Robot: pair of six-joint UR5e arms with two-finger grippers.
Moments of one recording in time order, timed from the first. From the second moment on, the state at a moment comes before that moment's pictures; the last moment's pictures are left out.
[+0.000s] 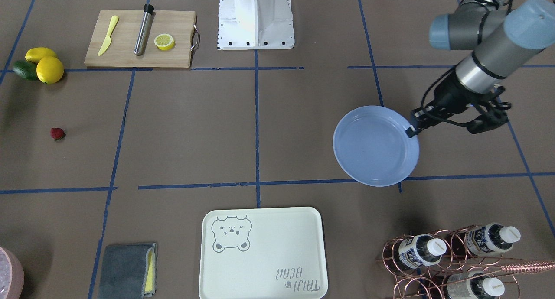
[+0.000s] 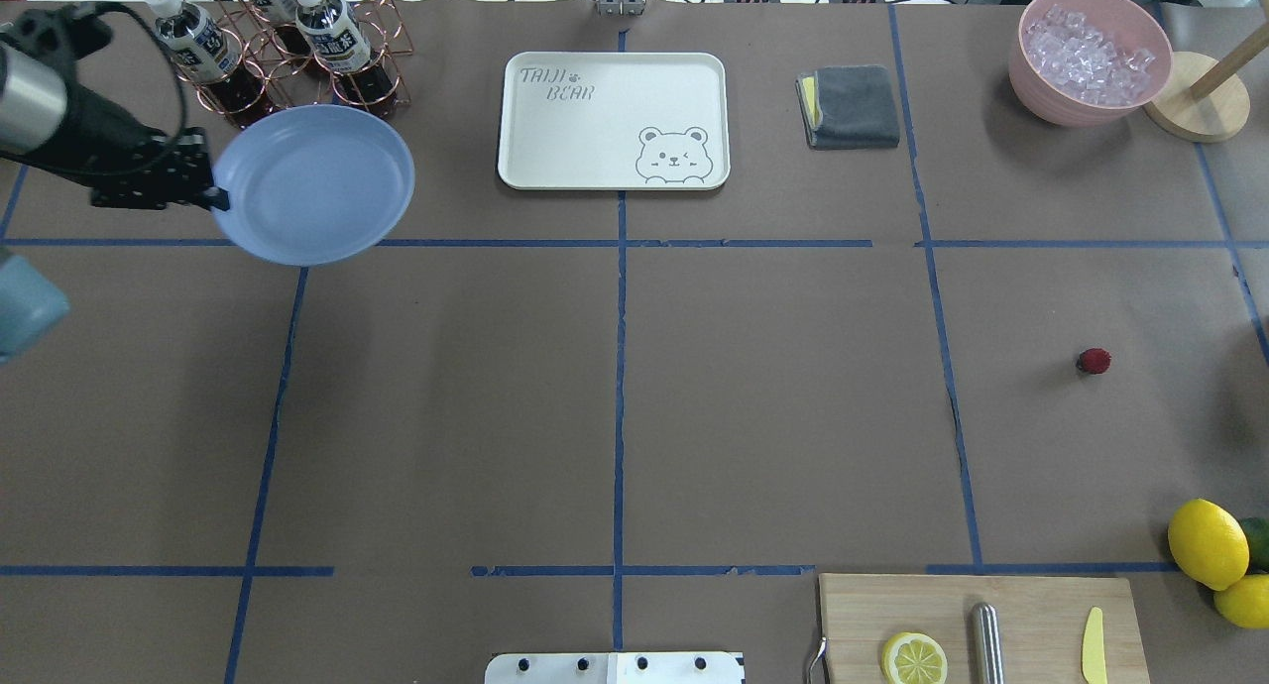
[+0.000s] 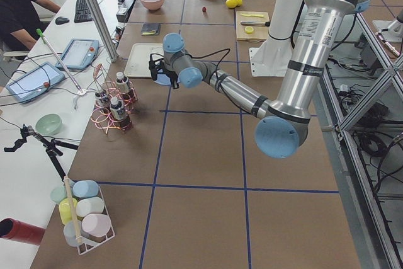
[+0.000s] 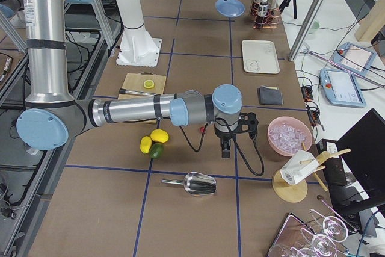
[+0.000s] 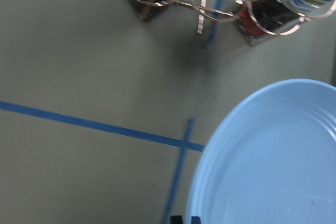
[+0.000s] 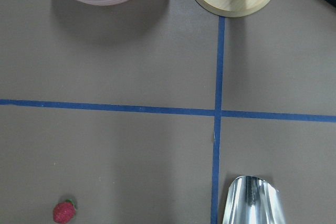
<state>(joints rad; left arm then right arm) -0.93 -1.90 -1.78 -1.96 -2.22 -1.40 1.54 -1.58 1.73 -1.54 2.40 0.16</state>
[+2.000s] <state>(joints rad) -0.45 -2.10 -1.71 -1.96 -1.78 -1.75 1.35 -1.53 1.83 -1.53 2.38 0.45</state>
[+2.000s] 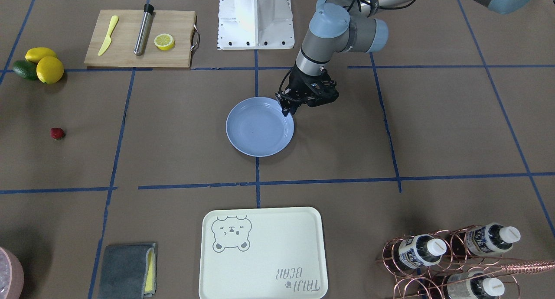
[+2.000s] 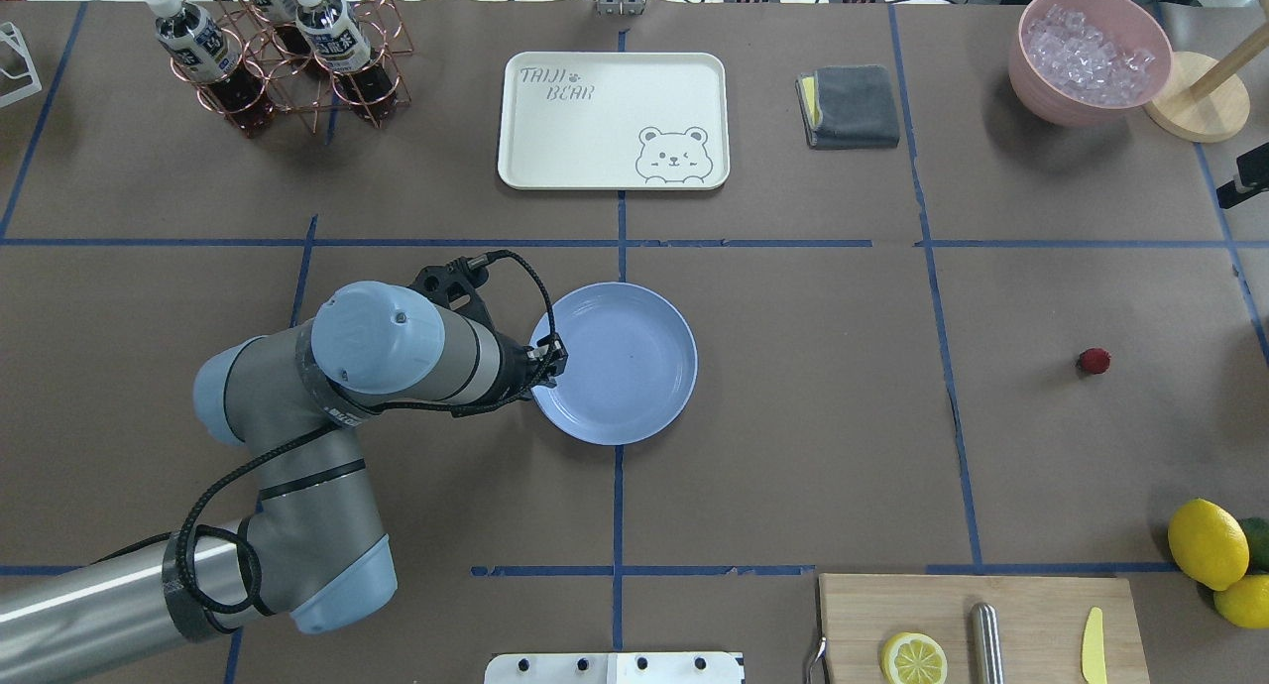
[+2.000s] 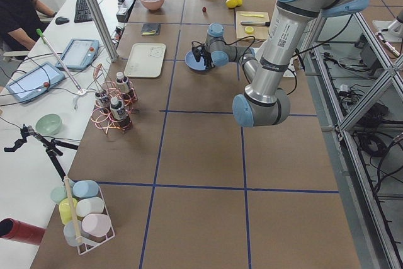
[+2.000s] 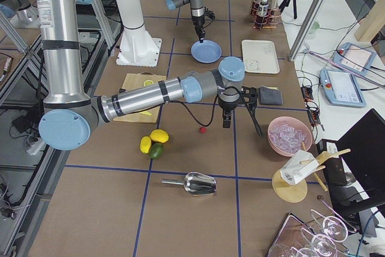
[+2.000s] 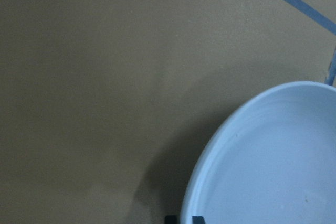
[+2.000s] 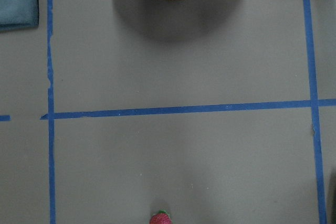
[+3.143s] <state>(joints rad) -0.56 -2.10 -1.80 -1.90 -1.86 -1.69 0.95 -1.70 1.82 -1.08 2.08 0.87</state>
